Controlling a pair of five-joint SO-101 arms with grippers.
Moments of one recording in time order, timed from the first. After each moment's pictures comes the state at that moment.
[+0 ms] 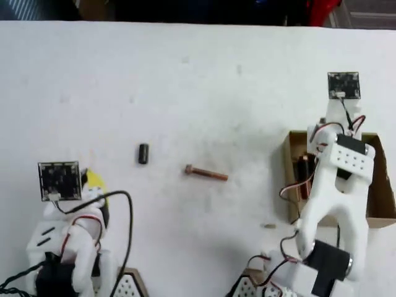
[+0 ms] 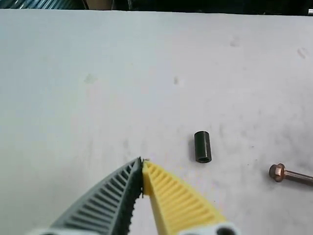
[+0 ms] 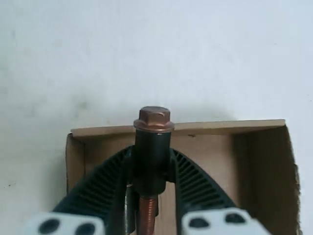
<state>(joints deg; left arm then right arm) -10.2 -104.4 69.8 77.1 1.2 20.4 -12.4 32.4 41.1 22.8</state>
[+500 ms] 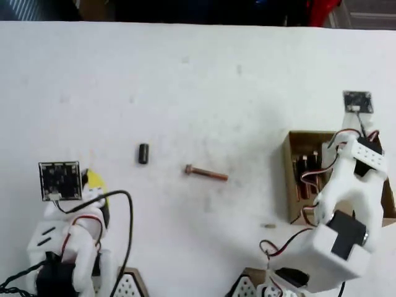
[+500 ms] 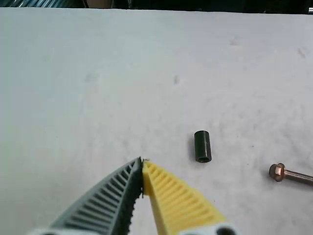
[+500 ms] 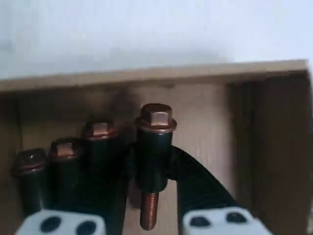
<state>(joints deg) -10.2 -104.4 69.8 77.3 1.2 29.0 4.3 26.1 43.0 29.7</state>
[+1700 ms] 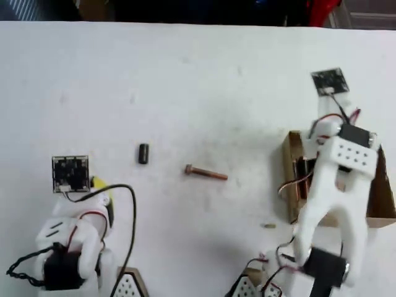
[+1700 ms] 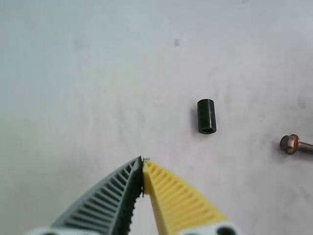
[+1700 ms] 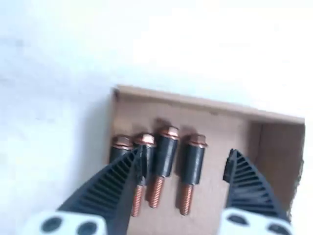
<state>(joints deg) -10.2 -104.4 77.4 77.3 1.2 17.5 -15.3 24.4 61.0 32.1</state>
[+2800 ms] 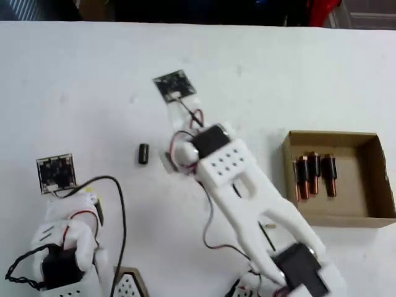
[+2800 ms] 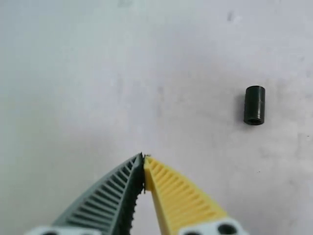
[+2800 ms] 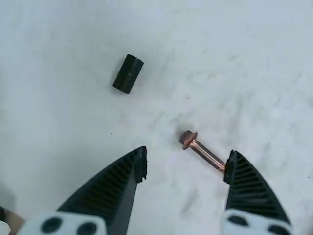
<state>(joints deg) -21.1 -104.4 80.4 78.5 1.3 -38.6 -12.1 14.2 71.9 -6.6</state>
